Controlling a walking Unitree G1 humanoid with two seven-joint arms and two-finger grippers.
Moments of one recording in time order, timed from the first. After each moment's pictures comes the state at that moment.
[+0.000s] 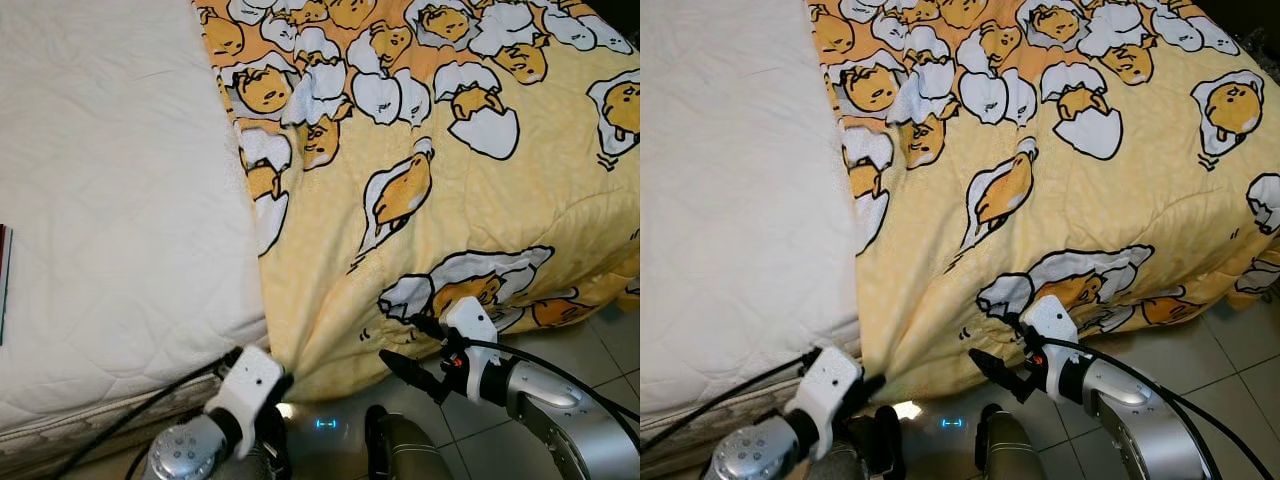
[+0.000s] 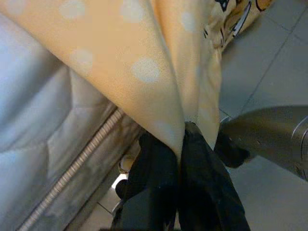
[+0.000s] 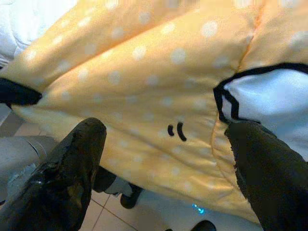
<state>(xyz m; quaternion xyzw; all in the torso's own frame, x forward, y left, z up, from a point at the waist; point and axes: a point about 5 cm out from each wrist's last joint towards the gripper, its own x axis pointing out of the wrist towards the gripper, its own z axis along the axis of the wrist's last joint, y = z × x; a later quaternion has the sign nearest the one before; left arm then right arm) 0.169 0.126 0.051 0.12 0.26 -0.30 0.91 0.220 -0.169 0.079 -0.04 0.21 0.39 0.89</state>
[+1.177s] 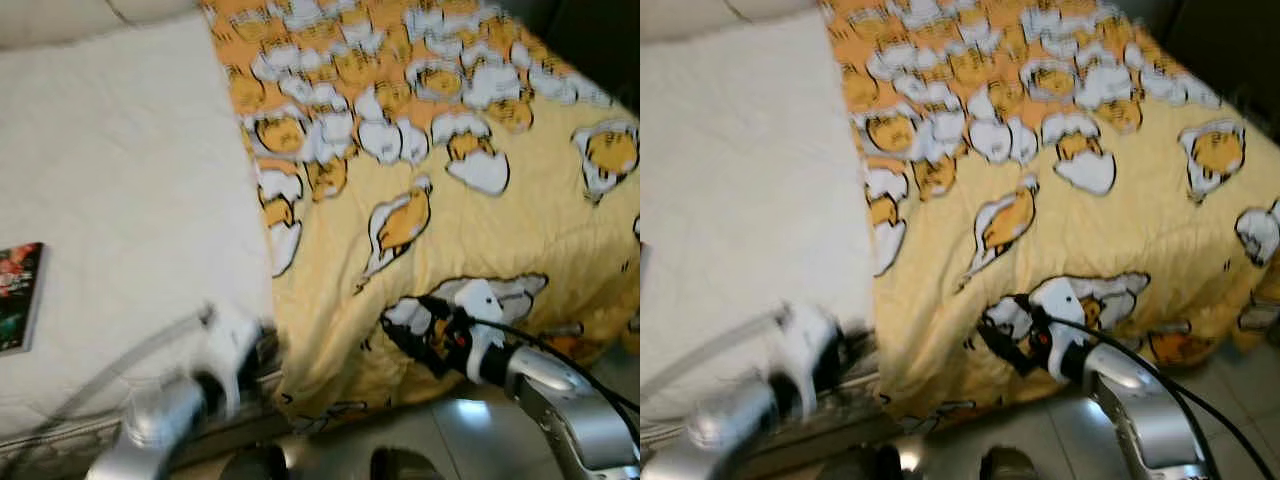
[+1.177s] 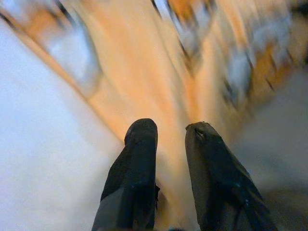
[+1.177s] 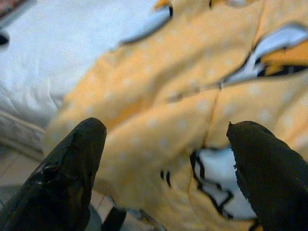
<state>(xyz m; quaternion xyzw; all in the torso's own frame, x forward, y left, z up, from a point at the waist) 0.211 0.144 0.101 0.07 0.16 -0.28 0.94 0.239 -0.174 0.083 -0.01 0.18 0.34 0.92</state>
